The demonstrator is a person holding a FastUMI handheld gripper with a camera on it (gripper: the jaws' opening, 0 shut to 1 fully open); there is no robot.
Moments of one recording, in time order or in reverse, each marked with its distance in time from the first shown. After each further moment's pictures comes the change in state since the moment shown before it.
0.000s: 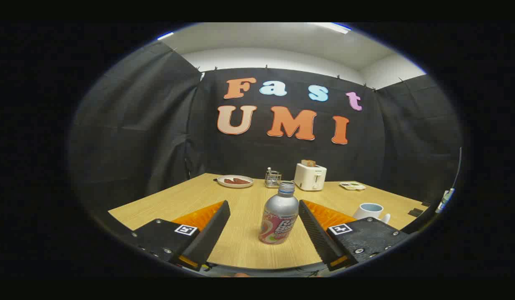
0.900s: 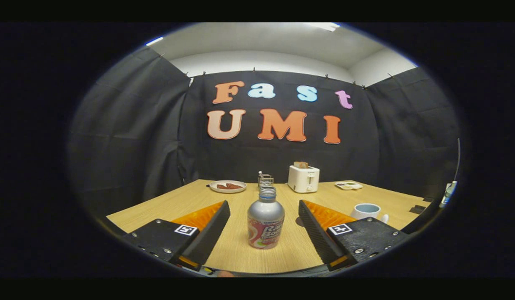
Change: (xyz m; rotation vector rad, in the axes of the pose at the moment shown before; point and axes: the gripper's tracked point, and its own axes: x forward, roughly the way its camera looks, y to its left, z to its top) arm 0.012 -0.028 -0.005 0.055 -0.017 -0.025
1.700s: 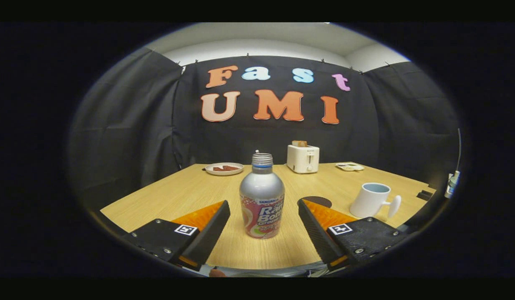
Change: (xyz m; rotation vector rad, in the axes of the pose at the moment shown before) arm 0.023 -0.002 -0.059 0.038 0.158 -0.018
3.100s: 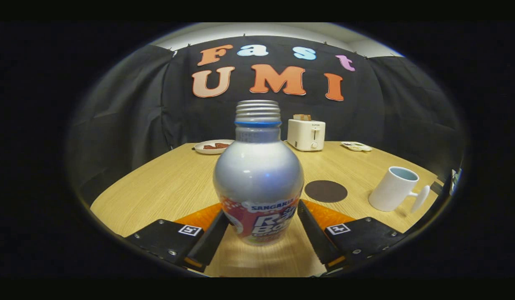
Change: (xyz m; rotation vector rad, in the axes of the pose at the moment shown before) arm 0.065 0.002 -0.050 0.008 0.186 0.002
